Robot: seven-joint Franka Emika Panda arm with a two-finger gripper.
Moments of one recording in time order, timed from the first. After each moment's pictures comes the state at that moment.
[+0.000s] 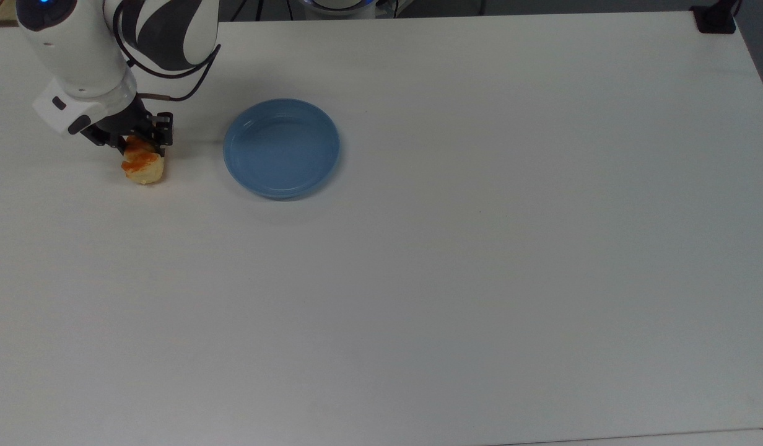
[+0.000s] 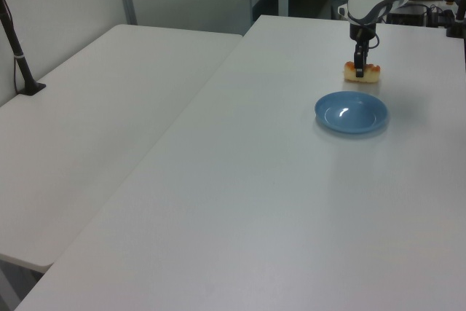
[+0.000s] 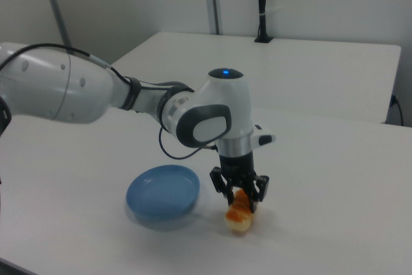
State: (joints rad) arm -0.01 0.41 -0.49 -1.82 0.12 2.17 -0.60
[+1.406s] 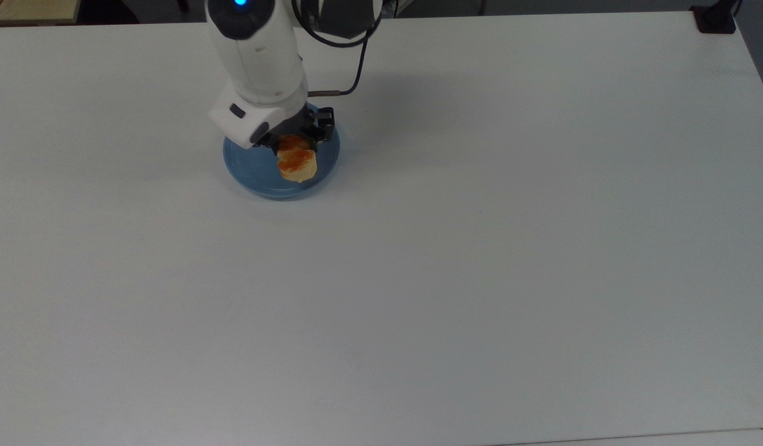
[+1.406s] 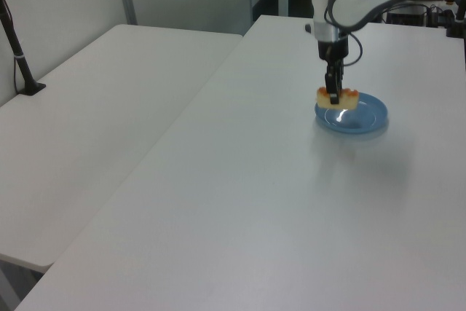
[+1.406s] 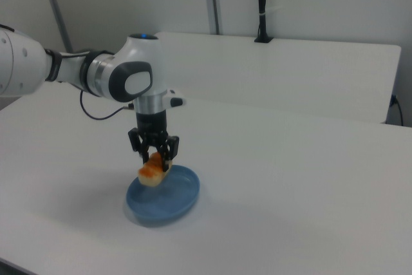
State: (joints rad) arm 0.30 0.27 -0.39 -1.88 0.10 1.97 -0.23
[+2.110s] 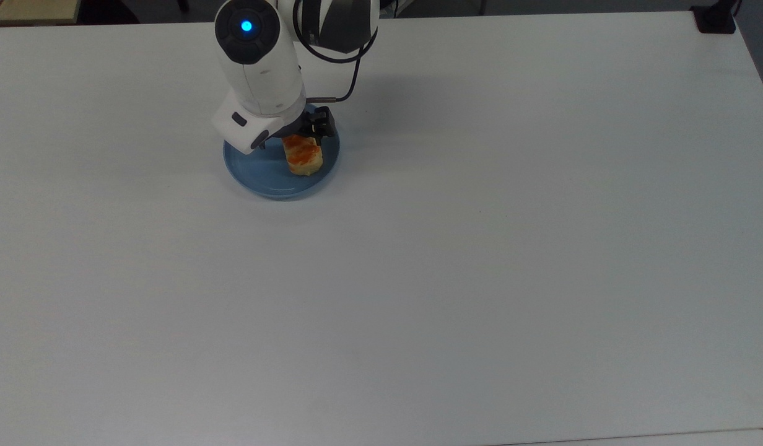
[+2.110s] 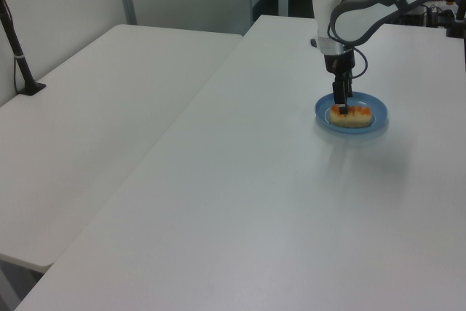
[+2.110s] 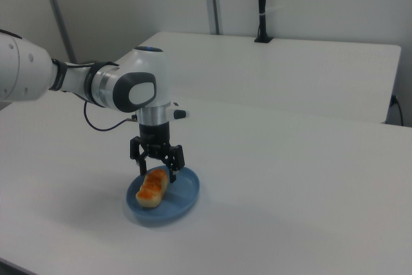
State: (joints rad) arm 0.28 0.28 -0.38 -1.92 0.07 1.97 -0.22
